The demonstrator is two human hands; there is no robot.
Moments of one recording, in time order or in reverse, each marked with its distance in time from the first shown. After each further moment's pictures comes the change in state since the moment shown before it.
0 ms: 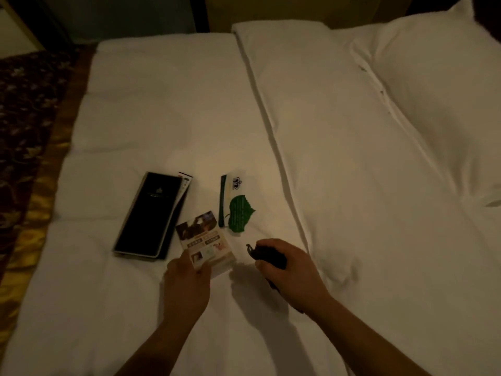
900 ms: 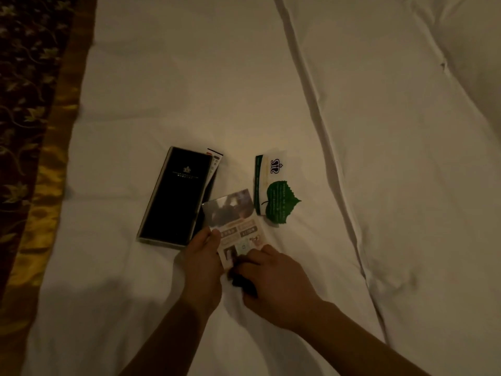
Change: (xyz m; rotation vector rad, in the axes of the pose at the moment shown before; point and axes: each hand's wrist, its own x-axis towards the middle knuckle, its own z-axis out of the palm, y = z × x) left_hand 0.052 -0.010 -0.025 -1.132 -0.107 -0.354; right_hand 0.031 -0.026 0.103 -0.731 -0.368 -0.428
